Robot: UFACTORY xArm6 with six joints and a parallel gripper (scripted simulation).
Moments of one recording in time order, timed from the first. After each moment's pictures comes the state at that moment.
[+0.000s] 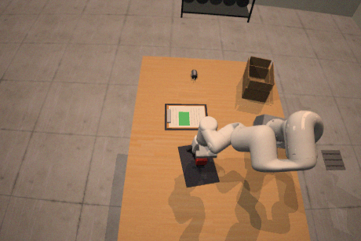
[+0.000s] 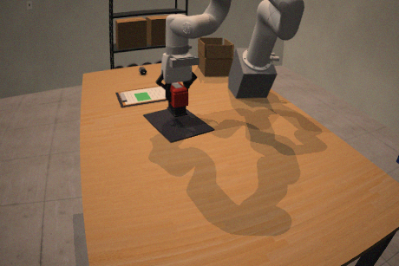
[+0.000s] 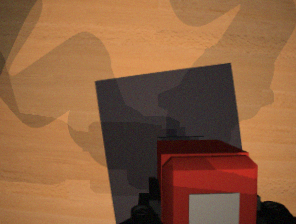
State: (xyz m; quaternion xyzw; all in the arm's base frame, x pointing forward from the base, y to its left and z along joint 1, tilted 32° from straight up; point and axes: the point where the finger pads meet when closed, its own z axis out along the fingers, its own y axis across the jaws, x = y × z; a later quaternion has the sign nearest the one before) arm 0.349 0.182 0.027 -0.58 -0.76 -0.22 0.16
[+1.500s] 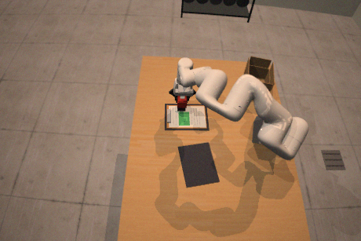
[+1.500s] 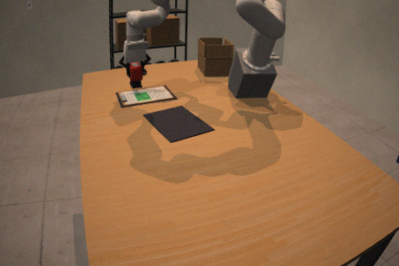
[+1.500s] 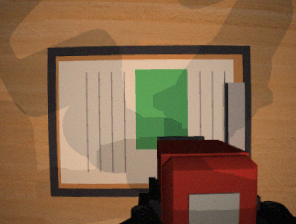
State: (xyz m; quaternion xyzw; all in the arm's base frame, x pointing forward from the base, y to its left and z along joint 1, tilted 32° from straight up) arm 0.507 -0.087 -0.147 -0.60 -0.75 -0.22 0.16
